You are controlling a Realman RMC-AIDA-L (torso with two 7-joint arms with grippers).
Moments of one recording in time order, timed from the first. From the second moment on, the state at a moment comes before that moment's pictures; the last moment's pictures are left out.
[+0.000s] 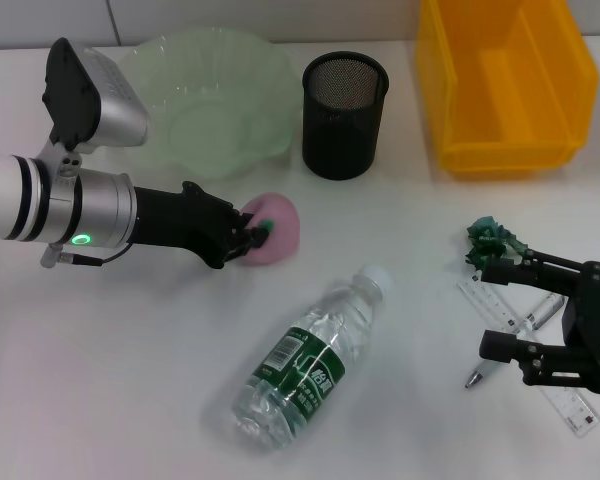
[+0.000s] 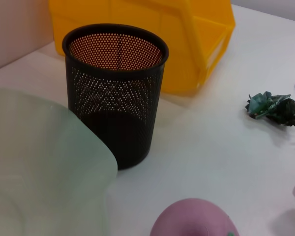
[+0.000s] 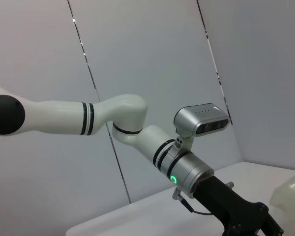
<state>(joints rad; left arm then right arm) -0.64 -2.08 1.12 0.66 2.09 1.16 -1.60 0.34 2.08 -0.49 -0.60 -2.03 -1.98 1.14</state>
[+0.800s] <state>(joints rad) -0.60 -2.07 0.79 0.73 1.69 1.36 -1.58 0.34 2.08 -0.49 -0.59 -2.03 -1.98 1.14</state>
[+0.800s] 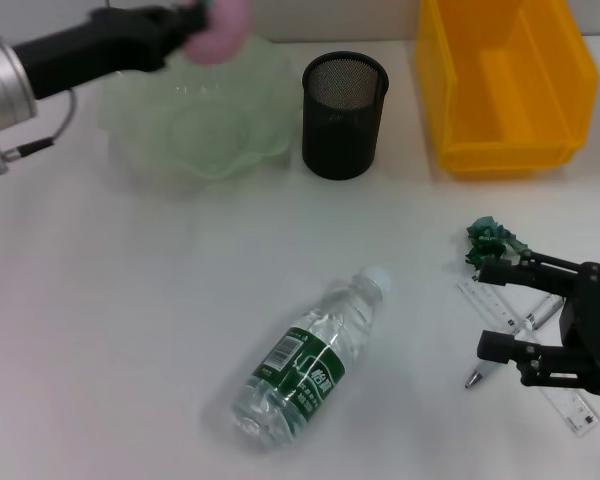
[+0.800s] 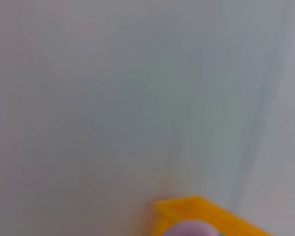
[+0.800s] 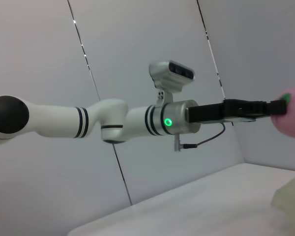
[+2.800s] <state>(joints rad) -0.44 -2.06 0.85 0.61 1.85 1.66 -1.31 0.63 2.08 -1.10 -1.33 -2.66 -1.63 2.45</state>
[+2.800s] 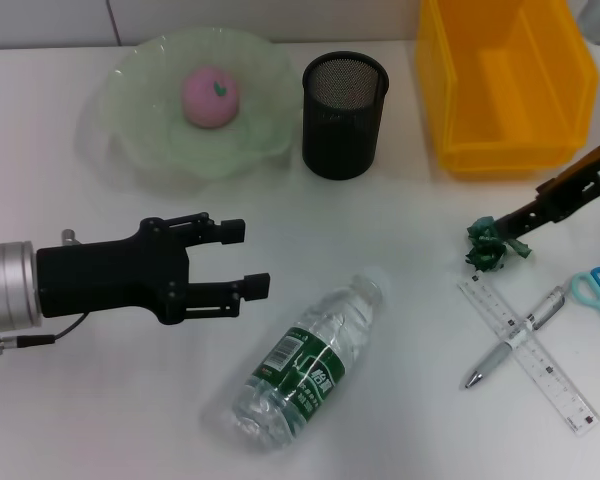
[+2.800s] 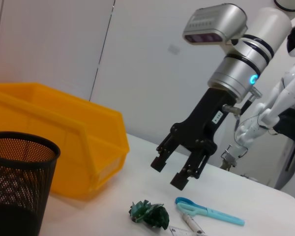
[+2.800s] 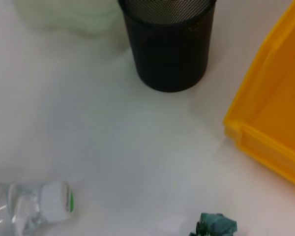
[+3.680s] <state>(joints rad) -0.46 -2.07 0.86 0.56 1.84 1.63 -1.27 0.71 2.08 -1.19 -1.02 -2.67 -1.39 2.51</state>
